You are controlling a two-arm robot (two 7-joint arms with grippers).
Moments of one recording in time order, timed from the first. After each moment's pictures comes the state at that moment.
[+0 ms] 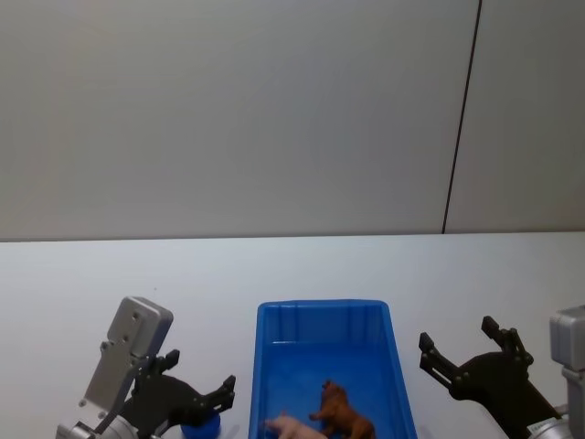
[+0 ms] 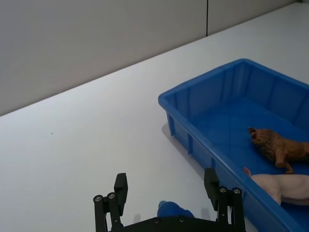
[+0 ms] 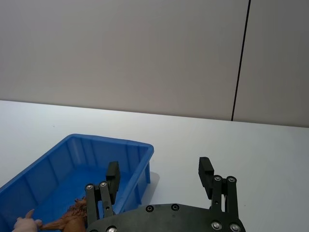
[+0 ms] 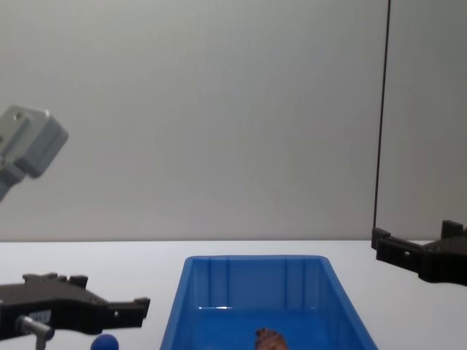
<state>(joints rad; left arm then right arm) -0.12 0.54 0.36 -1.68 -0.41 0.32 -0.09 -0.05 0.22 -0.23 -1.71 0.23 0.04 0.08</state>
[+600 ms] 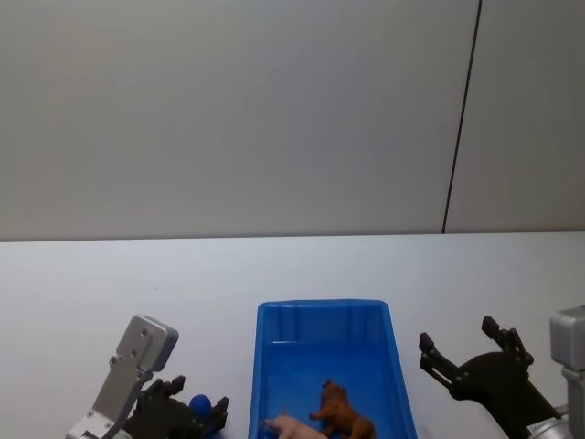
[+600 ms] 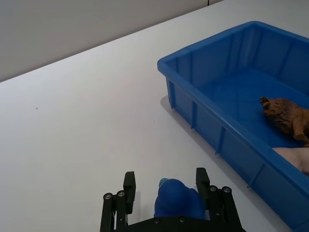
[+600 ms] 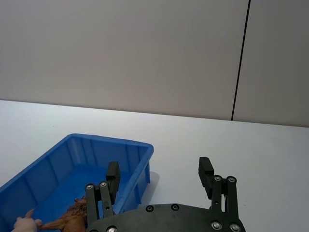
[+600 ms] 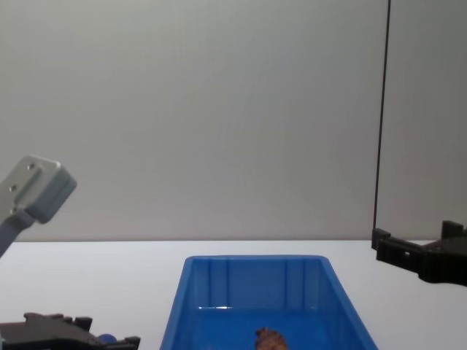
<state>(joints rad) -0.15 0.51 0.37 -1.56 -0.38 0.34 -0.15 -0.05 0.22 -0.23 -1.71 0.23 0.04 0.08</state>
